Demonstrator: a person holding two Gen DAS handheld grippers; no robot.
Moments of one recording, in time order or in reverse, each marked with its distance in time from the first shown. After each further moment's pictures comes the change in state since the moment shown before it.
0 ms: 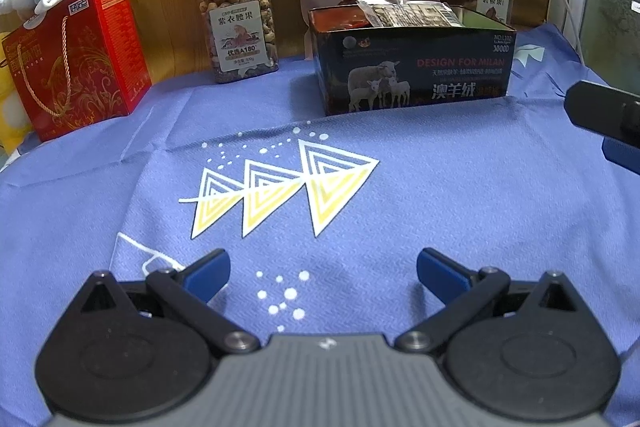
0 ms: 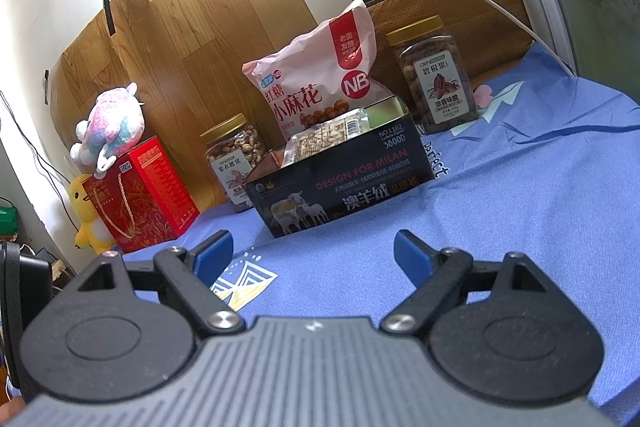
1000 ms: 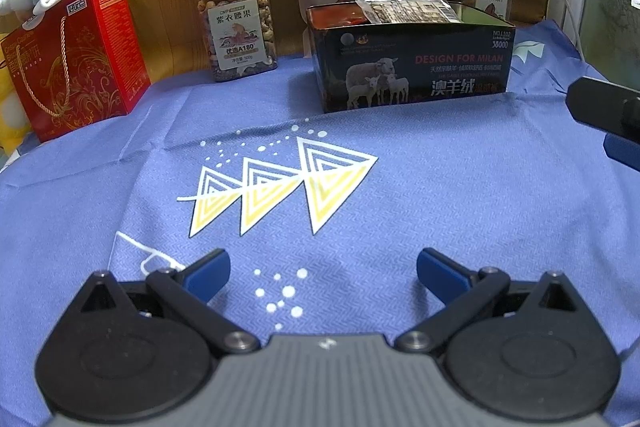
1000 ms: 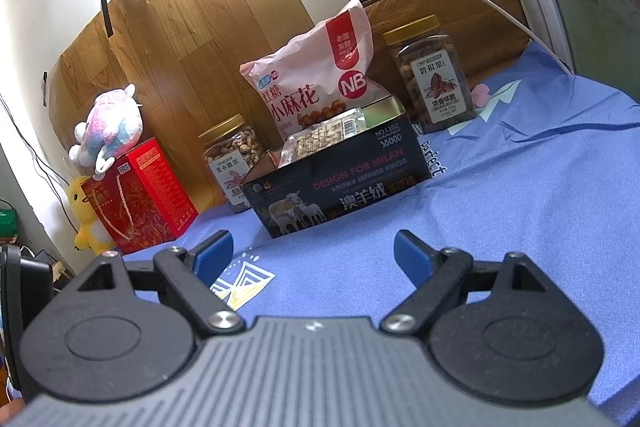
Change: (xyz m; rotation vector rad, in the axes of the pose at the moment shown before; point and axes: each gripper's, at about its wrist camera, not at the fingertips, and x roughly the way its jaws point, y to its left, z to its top) left arm 0.002 -0.002 -0.002 0.005 0.000 0.002; right arm -0.001 -0.002 -0.001 0.005 -0.002 -0.003
